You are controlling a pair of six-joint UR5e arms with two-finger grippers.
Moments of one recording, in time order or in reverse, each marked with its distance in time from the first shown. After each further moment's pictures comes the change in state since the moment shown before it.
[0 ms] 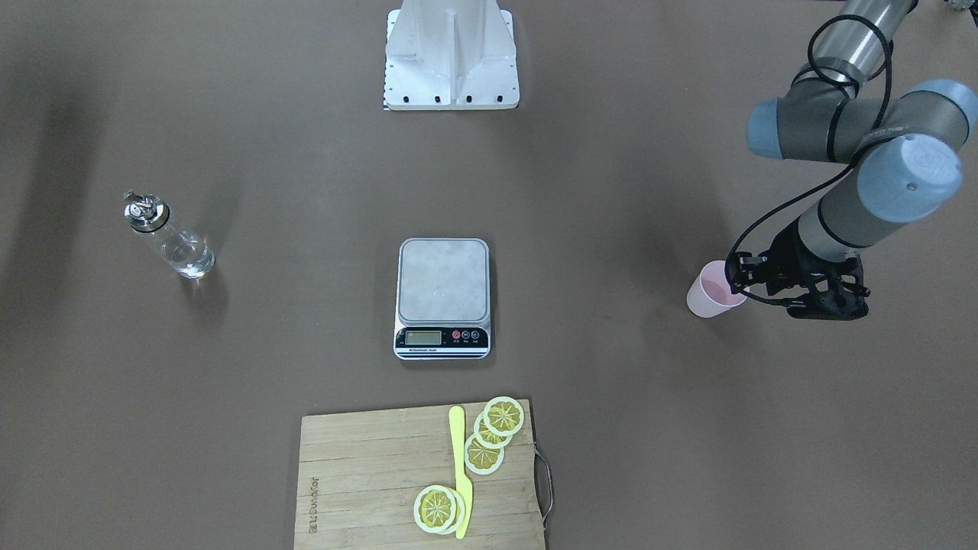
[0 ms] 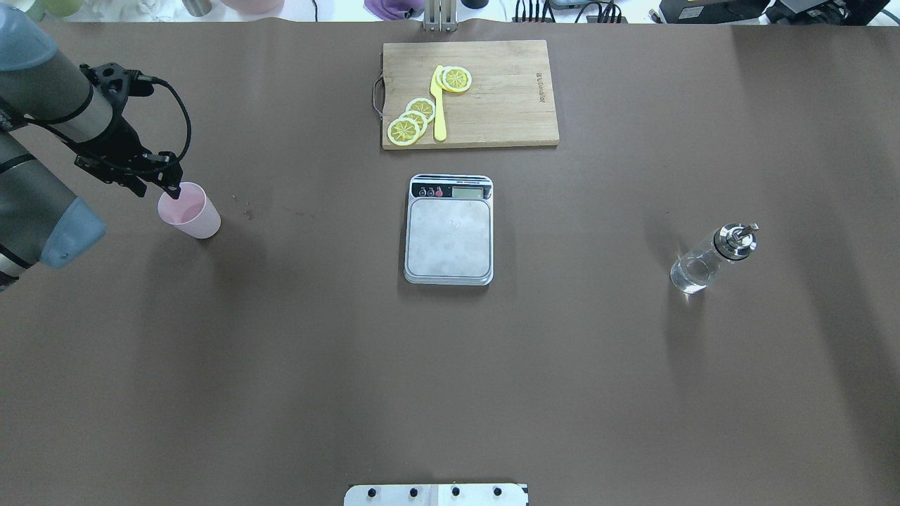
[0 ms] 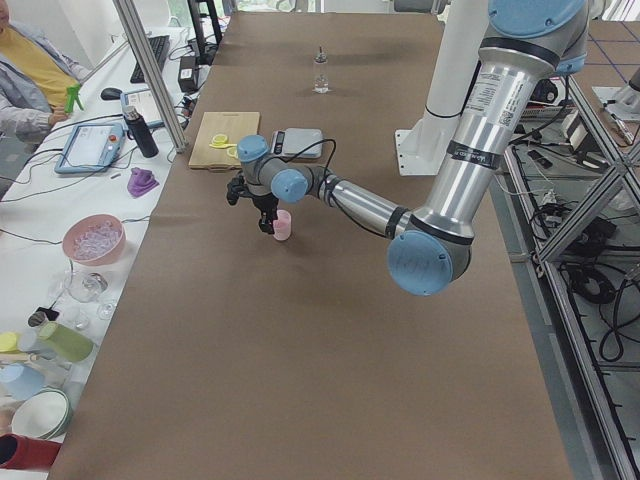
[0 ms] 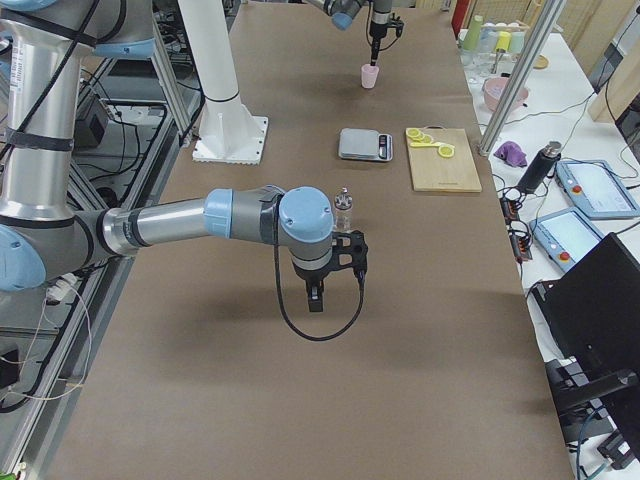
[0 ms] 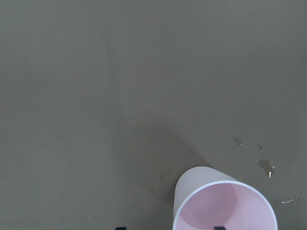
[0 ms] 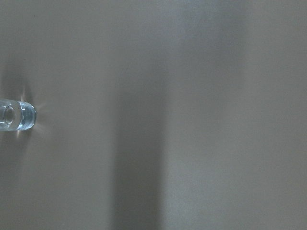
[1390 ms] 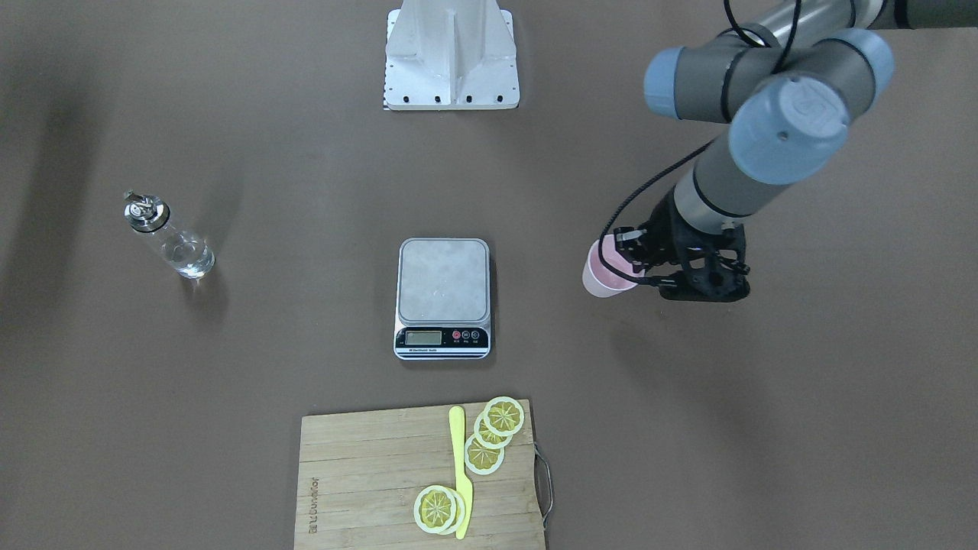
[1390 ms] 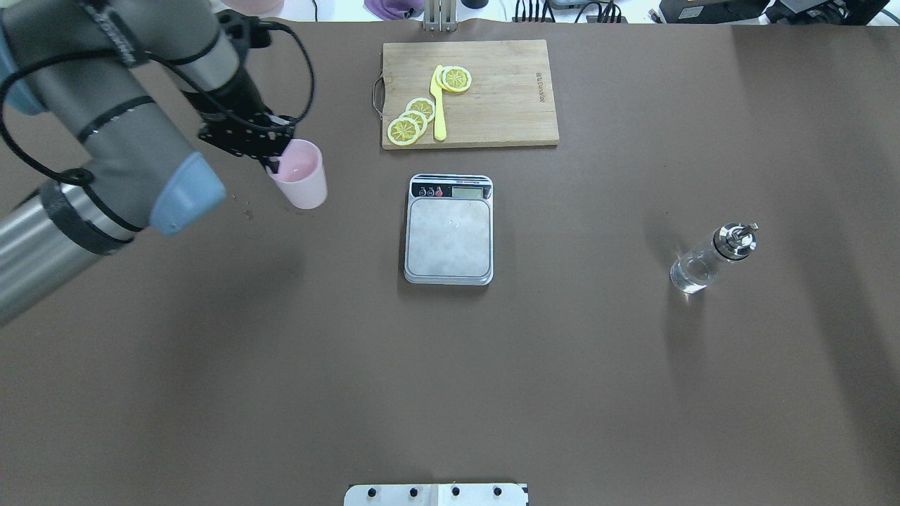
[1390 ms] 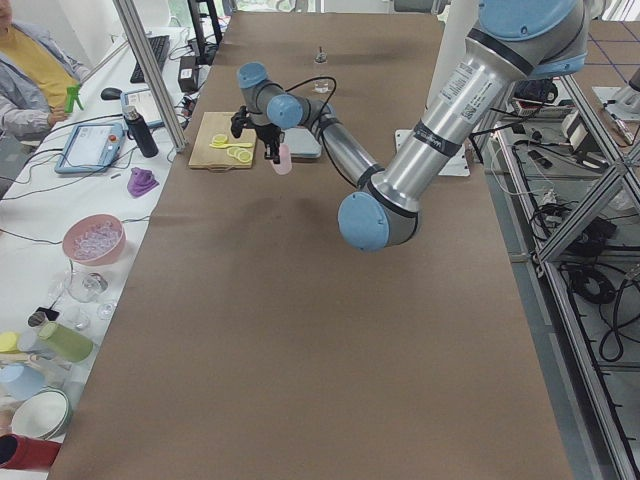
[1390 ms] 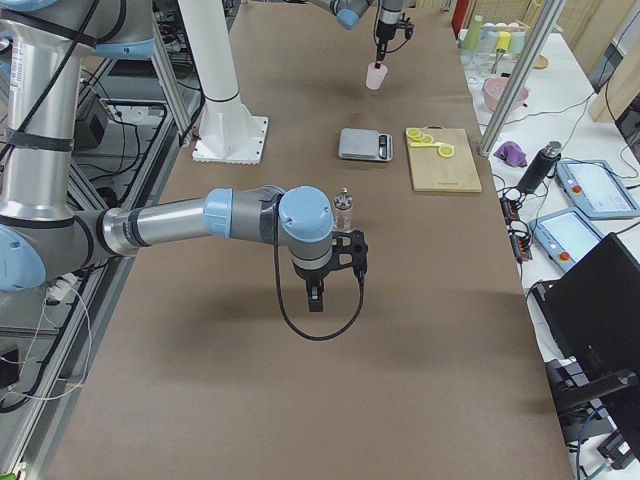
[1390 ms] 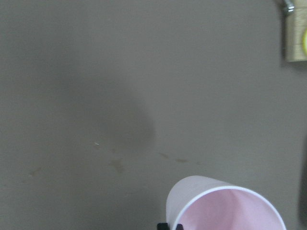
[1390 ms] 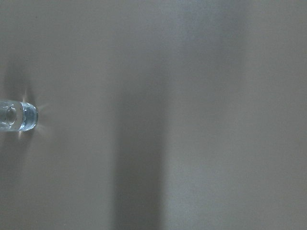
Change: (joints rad) left arm 0.118 -0.346 -0.082 0.299 0.000 -0.179; right arm 0.000 0.001 0.005 0.000 0.005 0.001
